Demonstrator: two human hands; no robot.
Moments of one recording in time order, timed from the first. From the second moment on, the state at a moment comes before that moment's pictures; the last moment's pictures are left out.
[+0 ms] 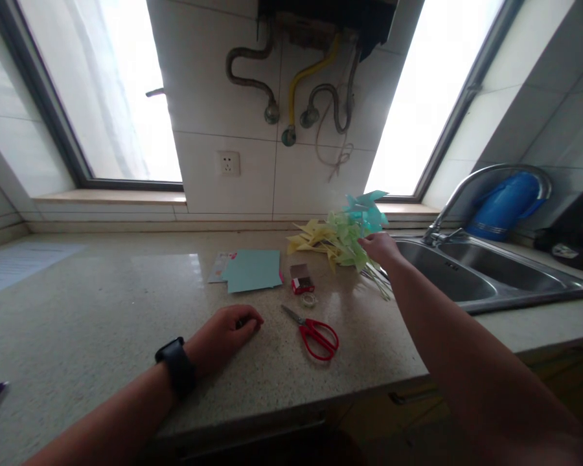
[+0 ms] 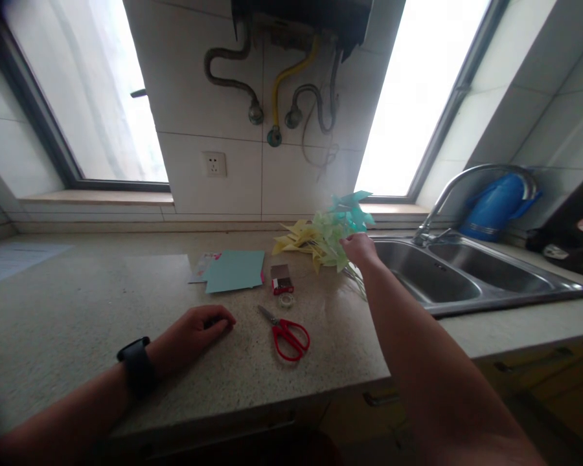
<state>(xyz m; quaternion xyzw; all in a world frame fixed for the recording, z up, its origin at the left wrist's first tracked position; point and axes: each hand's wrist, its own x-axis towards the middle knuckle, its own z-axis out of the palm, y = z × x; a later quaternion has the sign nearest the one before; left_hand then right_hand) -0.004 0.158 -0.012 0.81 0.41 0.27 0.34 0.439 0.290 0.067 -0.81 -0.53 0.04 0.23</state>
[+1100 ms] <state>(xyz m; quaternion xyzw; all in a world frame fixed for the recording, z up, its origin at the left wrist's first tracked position) -0.004 0.158 -0.010 0.80 0.41 0.26 0.35 0.453 0.272 0.052 -0.81 -0.55 -0.02 0.19</state>
